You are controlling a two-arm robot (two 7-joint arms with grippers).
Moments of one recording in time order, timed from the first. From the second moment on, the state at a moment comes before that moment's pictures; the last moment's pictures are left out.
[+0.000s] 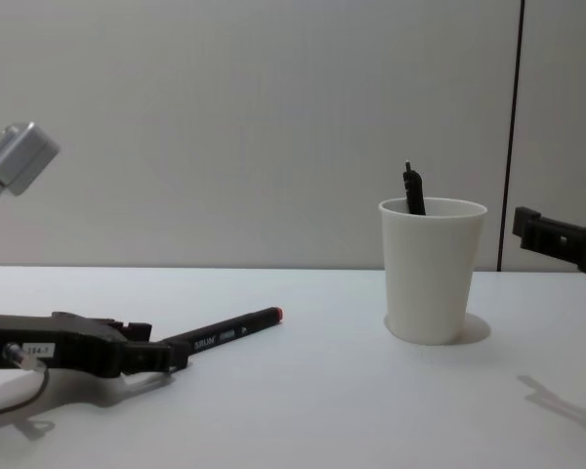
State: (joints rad) left arm -0.44 0.55 0.47 -1.29 -0.51 0.21 -0.59; right arm -0.01 0.34 -0.23 -1.77 0.29 0.03 0.07
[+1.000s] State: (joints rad) left arm -0.44 0.55 0.48 -1.31 -0.51 0.20 -0.59; right arm -0.01 0.34 -0.23 -1.77 0.29 0.03 0.07
